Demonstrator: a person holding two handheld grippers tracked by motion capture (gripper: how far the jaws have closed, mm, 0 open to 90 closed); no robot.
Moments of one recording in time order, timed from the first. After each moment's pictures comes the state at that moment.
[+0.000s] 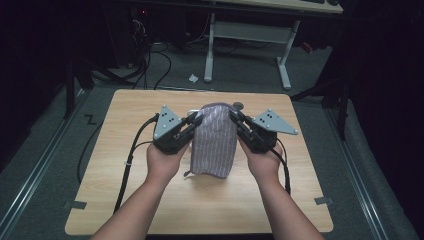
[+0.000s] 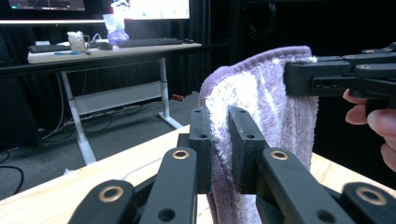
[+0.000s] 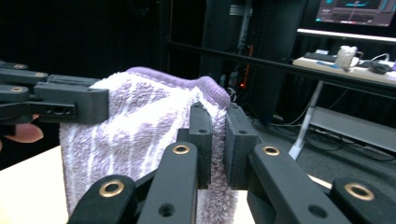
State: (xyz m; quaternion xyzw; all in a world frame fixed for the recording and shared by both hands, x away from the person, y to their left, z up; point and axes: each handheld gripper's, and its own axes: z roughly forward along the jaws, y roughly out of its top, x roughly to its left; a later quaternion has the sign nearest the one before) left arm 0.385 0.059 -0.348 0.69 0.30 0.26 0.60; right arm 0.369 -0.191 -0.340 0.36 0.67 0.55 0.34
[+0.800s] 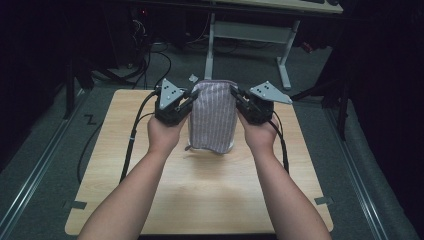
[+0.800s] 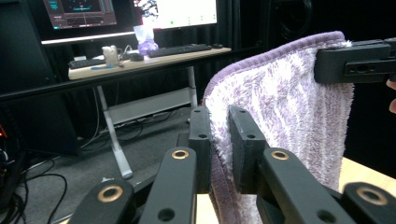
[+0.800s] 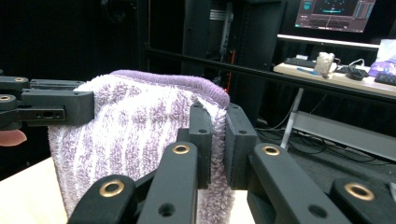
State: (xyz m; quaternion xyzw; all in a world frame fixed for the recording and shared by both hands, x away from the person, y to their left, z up) left arm 0.454 0.055 -0.333 0.69 0.31 0.31 0.58; right arm 0.435 -0.191 -0.321 0.38 0.65 0.54 0.36
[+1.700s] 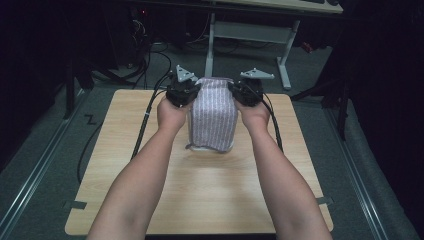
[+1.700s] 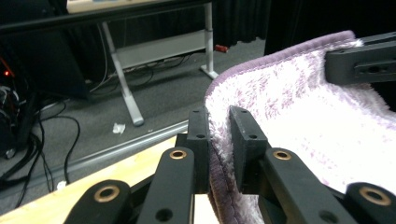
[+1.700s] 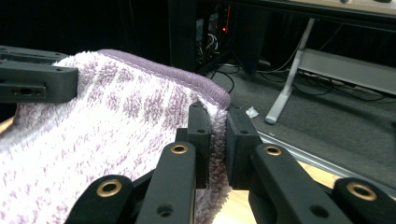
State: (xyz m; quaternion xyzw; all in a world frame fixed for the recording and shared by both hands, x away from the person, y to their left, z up) left arm 0.539 0.035 -0.364 0.74 0.38 0.27 0.48; right arm 0.532 -0.197 -0.359 0.44 0.71 0.46 0.30
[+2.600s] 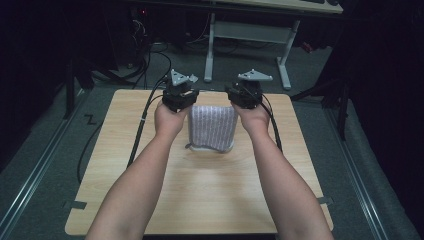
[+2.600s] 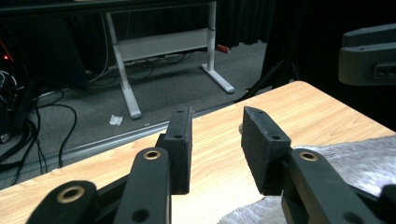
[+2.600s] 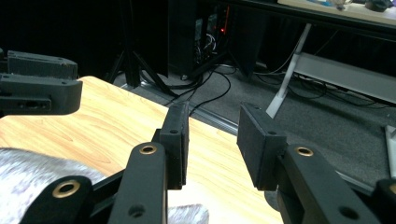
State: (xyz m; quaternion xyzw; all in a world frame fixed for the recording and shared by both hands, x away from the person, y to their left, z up) left arm 0.520 0.046 -0.361 0.73 0.40 0.26 0.49; right arm 0.514 -0.190 -0.350 0.43 0.71 0.45 0.31
